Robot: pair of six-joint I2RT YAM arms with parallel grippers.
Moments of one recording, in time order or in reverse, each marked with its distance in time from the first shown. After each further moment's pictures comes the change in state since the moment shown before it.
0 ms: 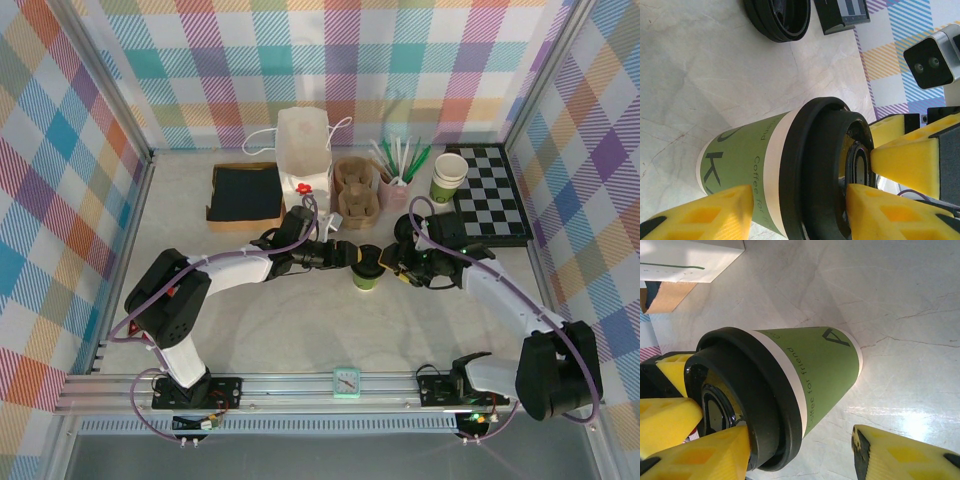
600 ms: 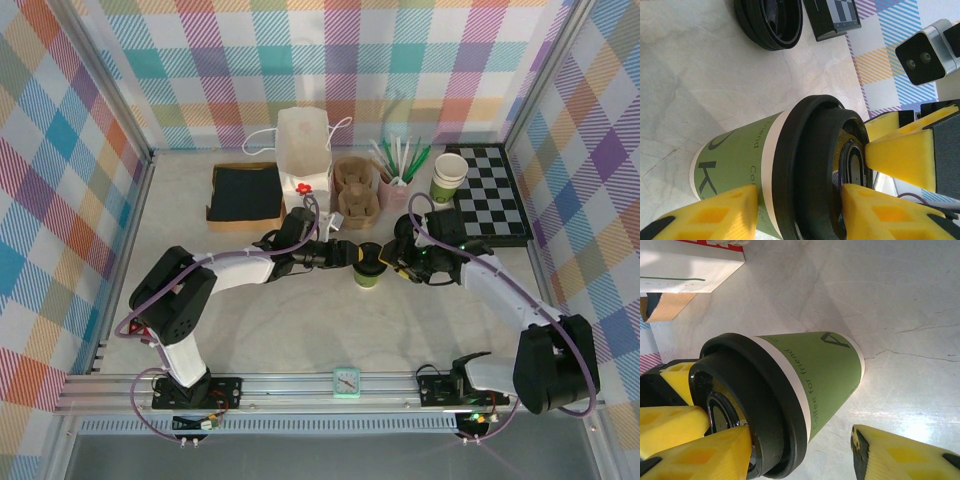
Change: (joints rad) left arm 0.000 0.032 -0.020 0.102 0.011 -0.014; right arm -0.002 0.032 0.021 0.015 0.010 0.004
